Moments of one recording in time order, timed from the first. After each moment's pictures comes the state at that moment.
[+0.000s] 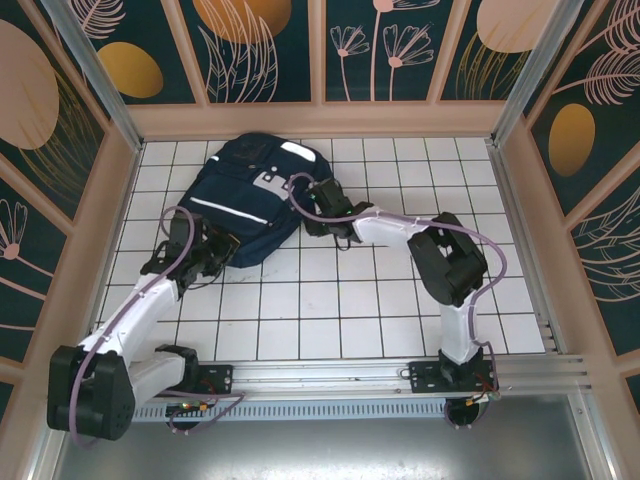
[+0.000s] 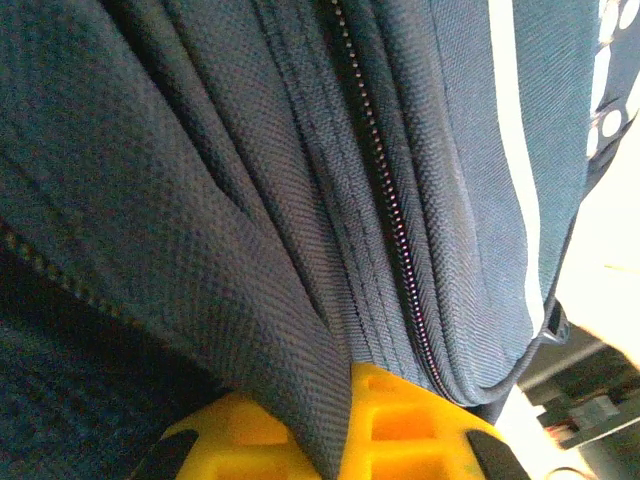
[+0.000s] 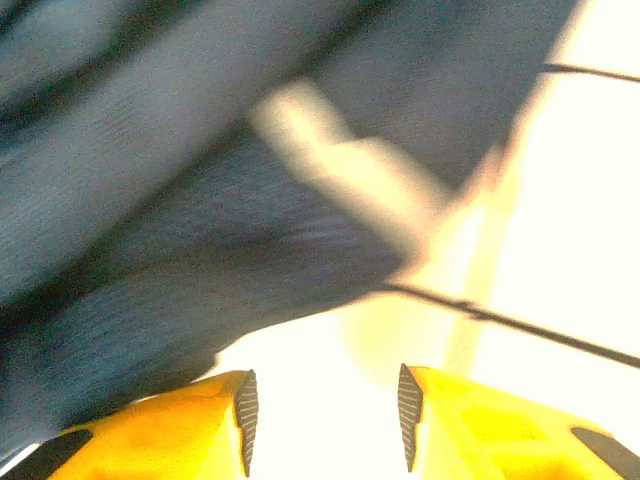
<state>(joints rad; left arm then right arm) -0.25 1.11 0.60 -0.27 0.21 -1.19 0.64 1.93 1.29 -0.21 0.15 0.32</state>
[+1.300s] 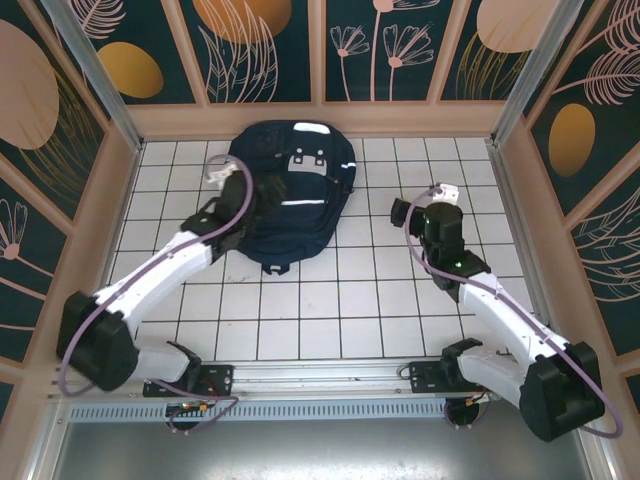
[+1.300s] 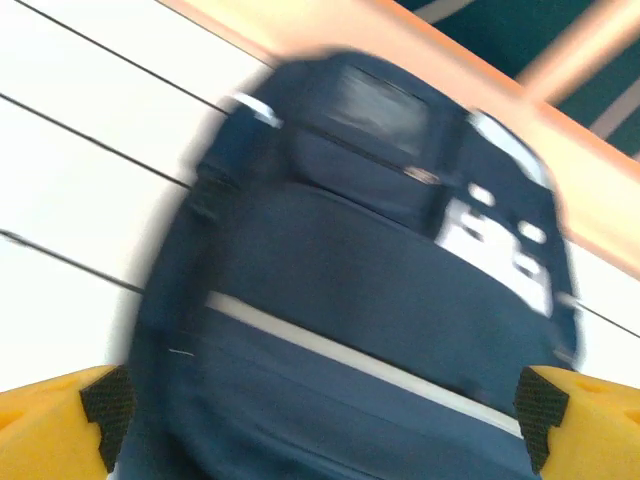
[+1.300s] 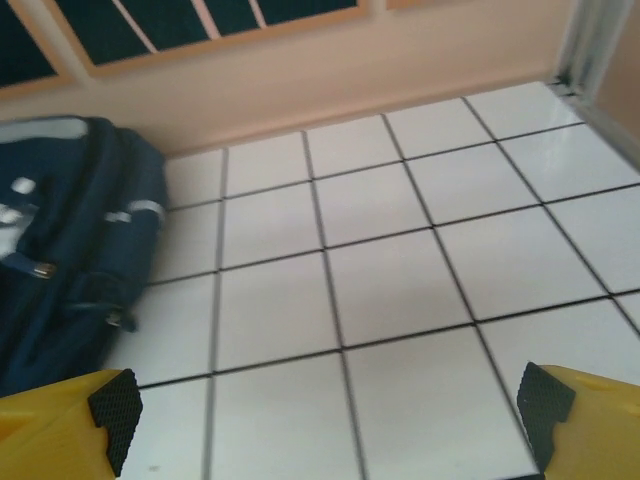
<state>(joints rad) -0.46 1.19 0.87 -0.25 -0.48 -0.75 0.37 1.01 0.53 0.08 0.38 0.31</state>
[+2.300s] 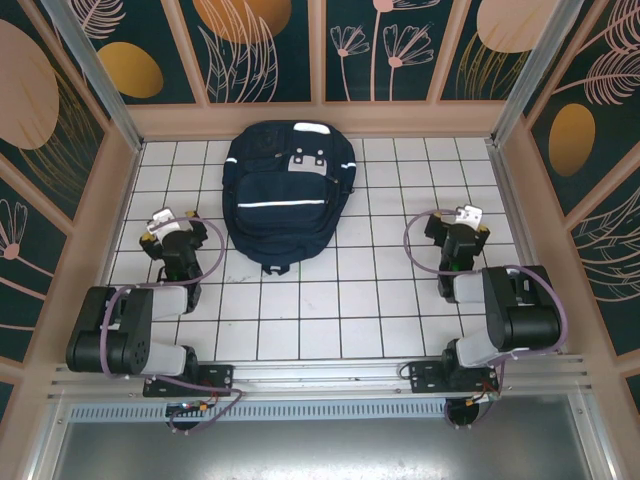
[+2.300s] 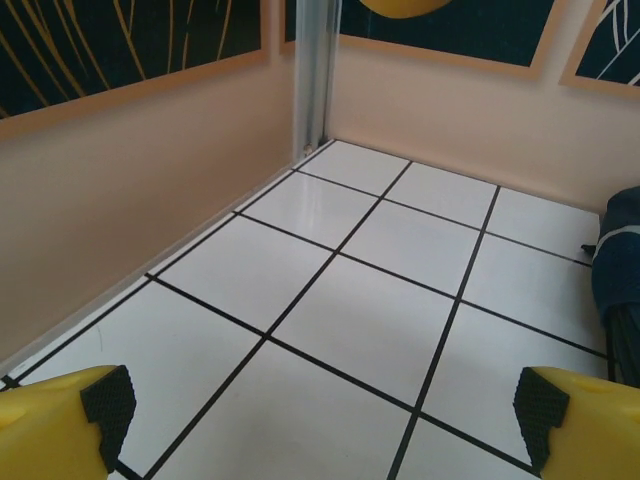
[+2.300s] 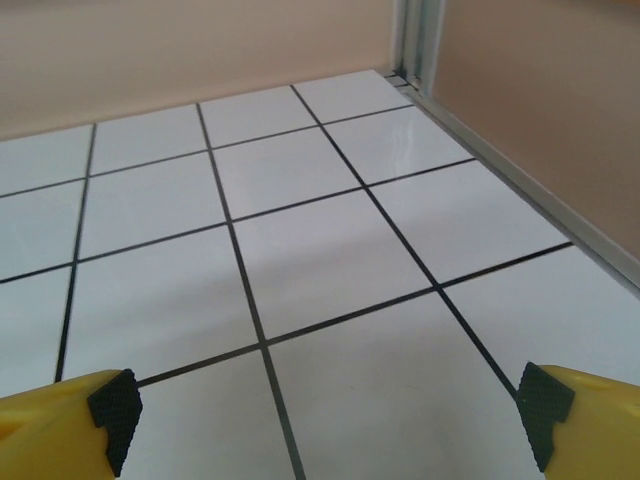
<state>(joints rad) -0.04 1.44 0.28 0.96 -0.49 -0.20 0.03 1.49 0.30 0.90 0.28 0.14</state>
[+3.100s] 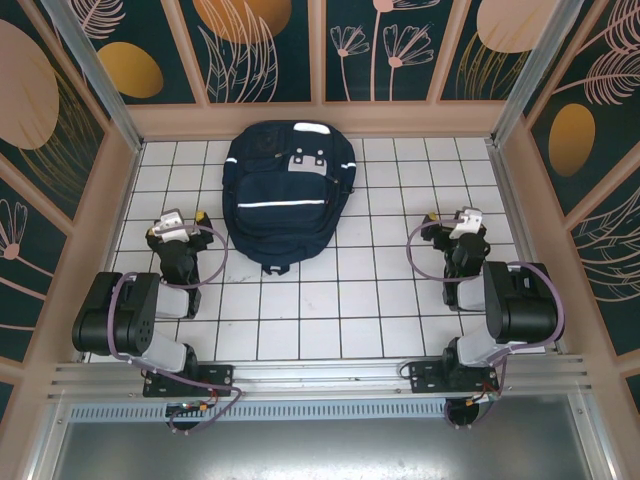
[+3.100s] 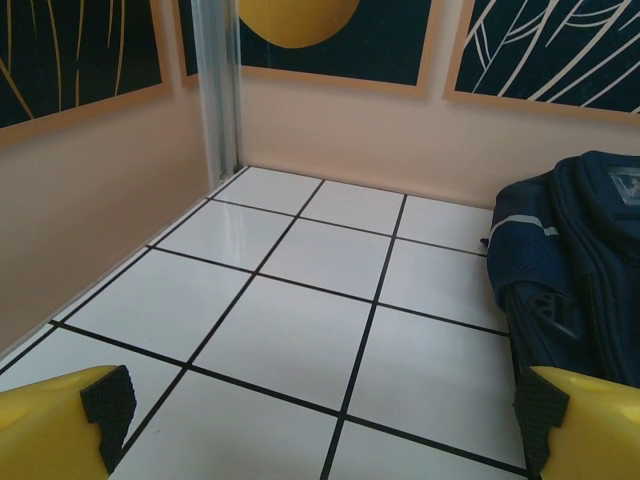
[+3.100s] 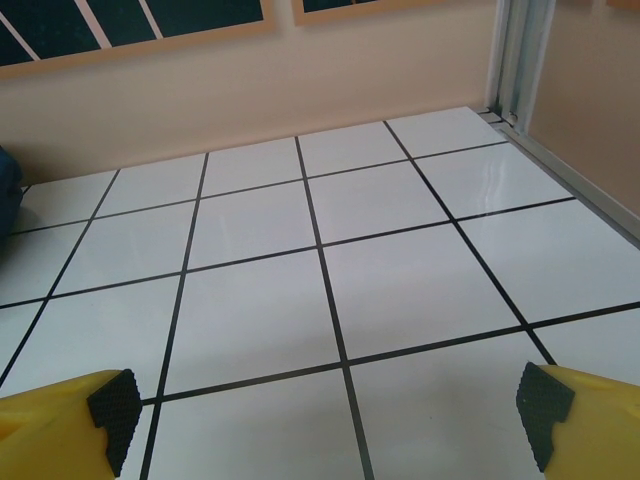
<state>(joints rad) -0.03 1.52 0.21 1.20 -0.31 -0.12 -0.03 1.53 0.24 1.11 0.04 0.13</state>
